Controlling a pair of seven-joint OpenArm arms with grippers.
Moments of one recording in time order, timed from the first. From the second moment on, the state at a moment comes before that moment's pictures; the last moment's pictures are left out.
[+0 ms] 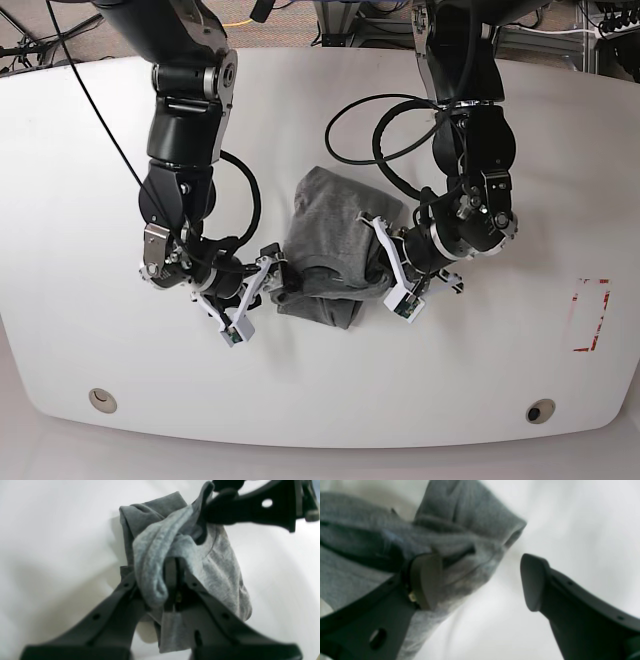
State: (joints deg) left arm -13.6 6.1 -7.0 93.4 -11.3 -42.8 56.8; right arm 26.6 -0.5 12.2 66.9 16.1 40.9 -57.3
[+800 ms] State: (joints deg) left arm -22.9 6.1 -7.2 80.8 -10.9 -42.8 50.2; right arm 29.0 -0.4 12.0 59.5 16.2 40.9 -54.1
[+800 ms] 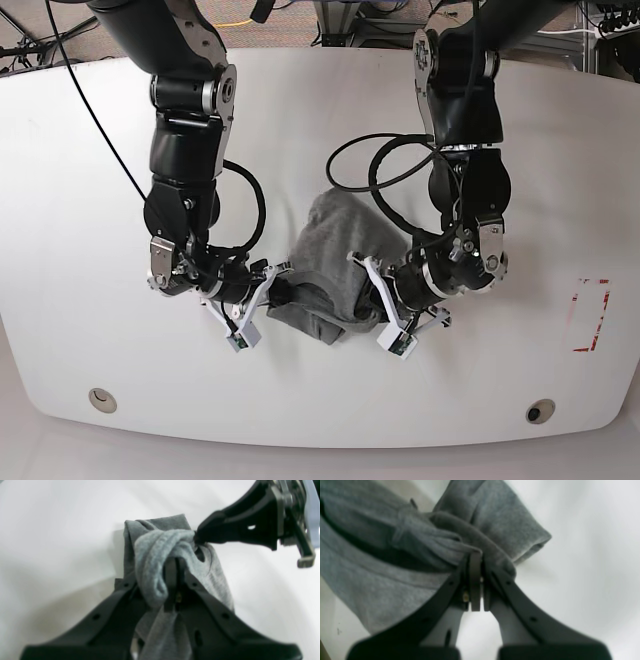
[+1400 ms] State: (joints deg) left arm -24.2 6.4 -7.1 76.3 -11.3 -36.7 42.1; right arm 29.9 -0.3 11.8 66.1 16.2 40.9 -56.0
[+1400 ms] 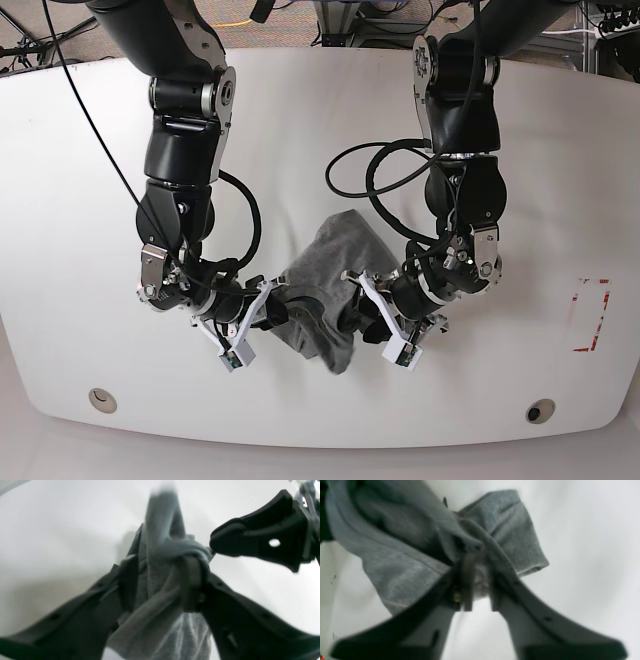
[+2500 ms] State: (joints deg) left arm -5.2 -3.0 -6.7 93.8 -11.5 -33.9 41.8; right arm 26.6 -1.9 7.7 80.6 16.3 41.0 -63.8
